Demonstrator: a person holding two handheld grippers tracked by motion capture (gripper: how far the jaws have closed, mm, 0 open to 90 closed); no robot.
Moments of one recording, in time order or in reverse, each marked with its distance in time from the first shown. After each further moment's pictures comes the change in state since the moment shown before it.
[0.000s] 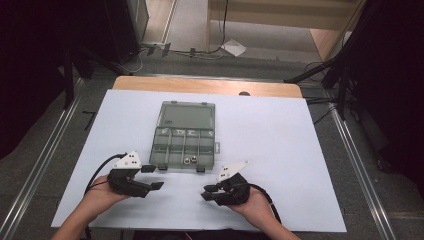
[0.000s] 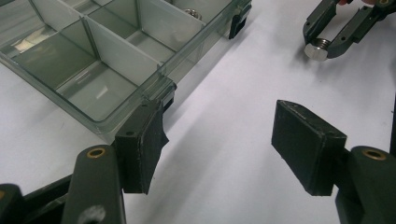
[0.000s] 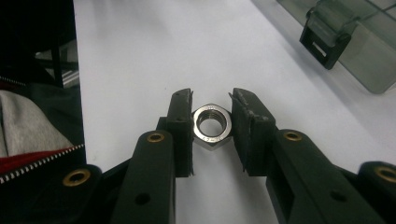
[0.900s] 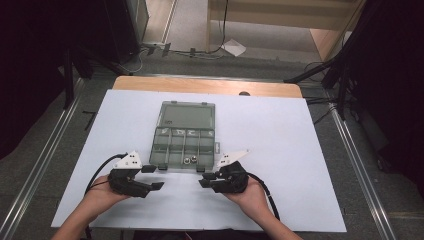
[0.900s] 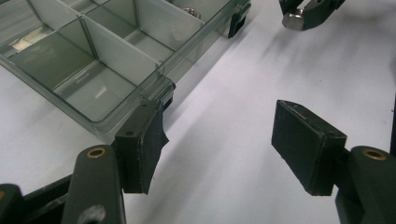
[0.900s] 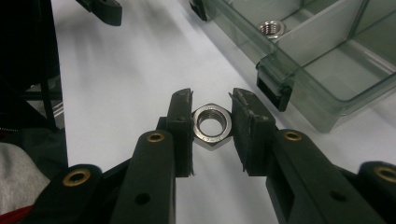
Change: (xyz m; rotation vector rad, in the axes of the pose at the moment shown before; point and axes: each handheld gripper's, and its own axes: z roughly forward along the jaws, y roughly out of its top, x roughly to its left) left arm 0.000 0.000 0.001 0.013 0.001 0.006; right arm -0.015 0.021 -0.004 -0.065 -0.037 0.081
